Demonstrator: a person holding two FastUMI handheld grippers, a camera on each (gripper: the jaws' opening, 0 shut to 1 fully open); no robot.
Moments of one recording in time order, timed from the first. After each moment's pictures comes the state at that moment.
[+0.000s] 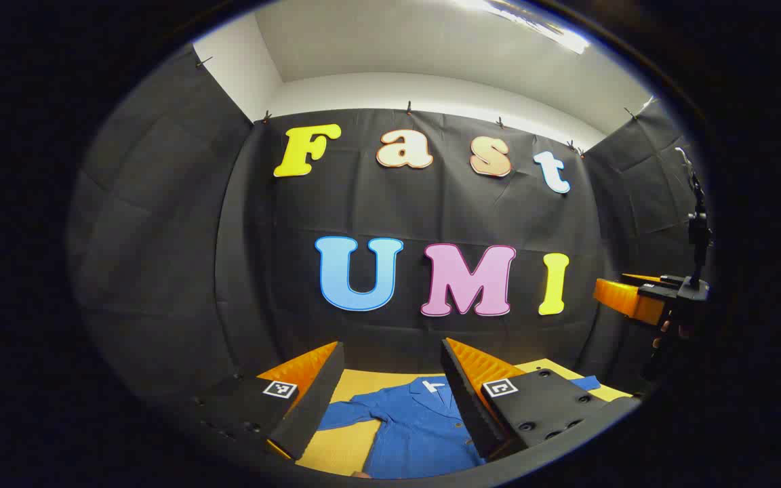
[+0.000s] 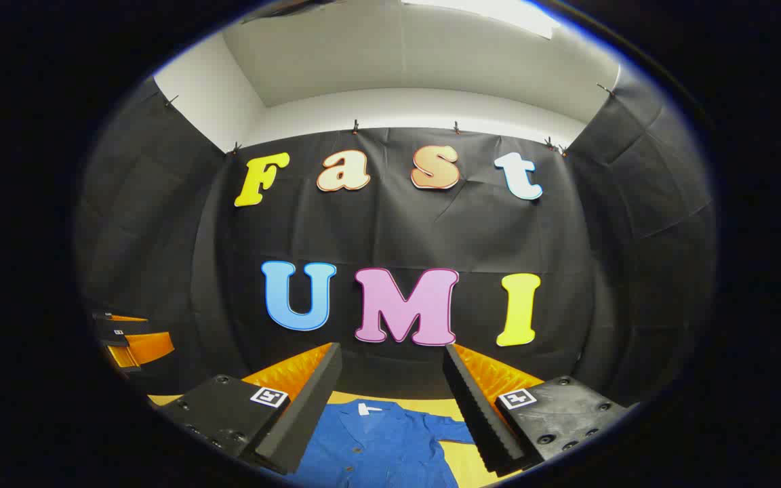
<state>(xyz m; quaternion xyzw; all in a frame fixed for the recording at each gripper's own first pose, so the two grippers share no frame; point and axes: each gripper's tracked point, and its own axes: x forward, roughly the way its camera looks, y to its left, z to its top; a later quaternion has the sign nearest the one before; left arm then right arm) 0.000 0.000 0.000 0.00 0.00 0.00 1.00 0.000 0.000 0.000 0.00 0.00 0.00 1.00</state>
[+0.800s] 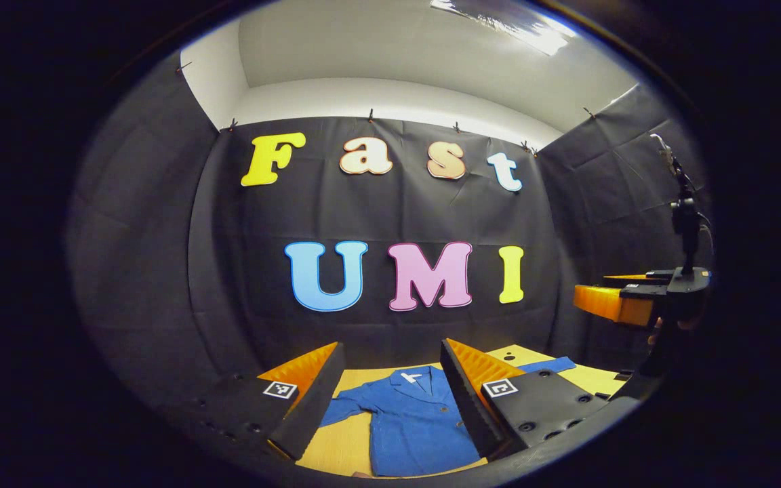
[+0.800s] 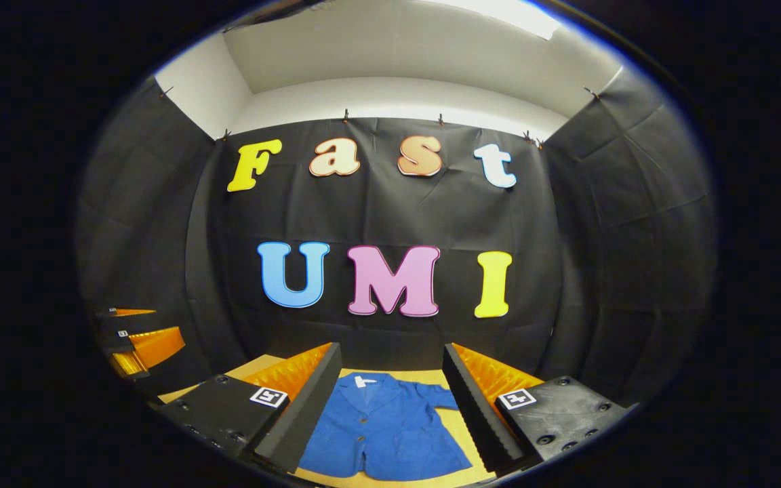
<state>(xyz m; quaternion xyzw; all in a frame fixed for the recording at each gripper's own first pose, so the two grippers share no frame) -0.067 0.000 -0.007 0.03 0.00 -0.08 1.00 -0.090 0.031 -0.018 0.02 0.05 -0.05 1.00</state>
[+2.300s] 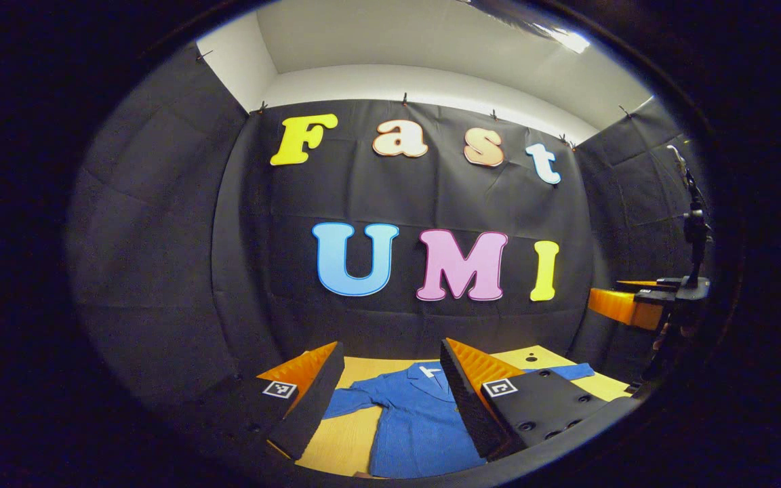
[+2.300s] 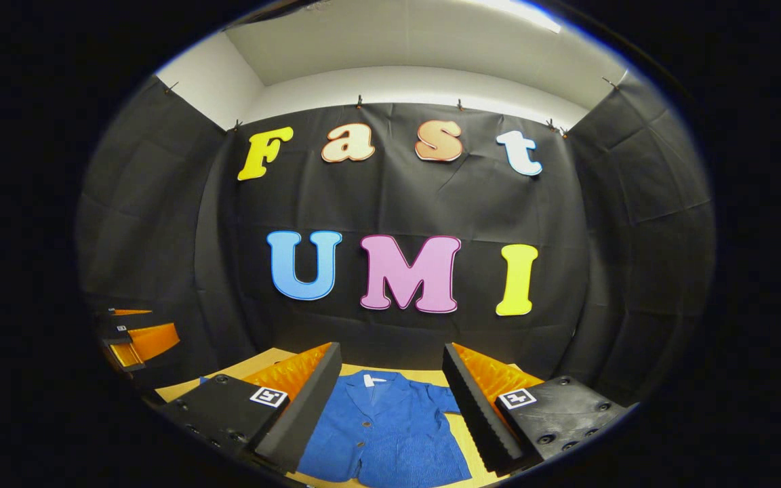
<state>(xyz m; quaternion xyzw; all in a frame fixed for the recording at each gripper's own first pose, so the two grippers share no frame) -0.010 0.014 -0.020 -0.01 0.03 0.00 1.00 -0.010 0.020 -0.047 0.01 0.08 0.01 1.00</state>
